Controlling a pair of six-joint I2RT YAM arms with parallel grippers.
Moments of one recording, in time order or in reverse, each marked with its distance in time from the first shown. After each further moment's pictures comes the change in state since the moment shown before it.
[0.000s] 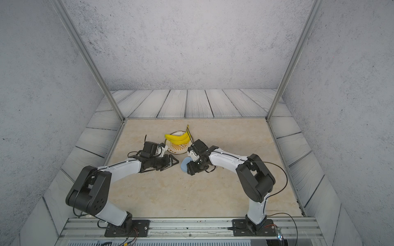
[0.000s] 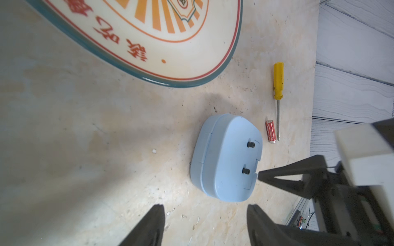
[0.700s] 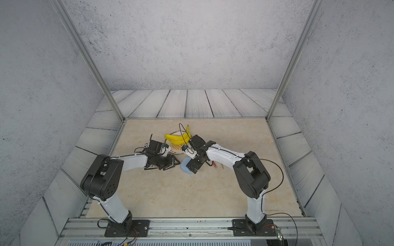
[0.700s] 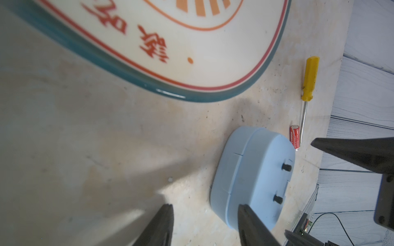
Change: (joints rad) left arm 0.003 0.206 0.109 -0.021 0.017 0.022; right arm 0.005 0.102 0.144 -0.063 0.146 -0.473
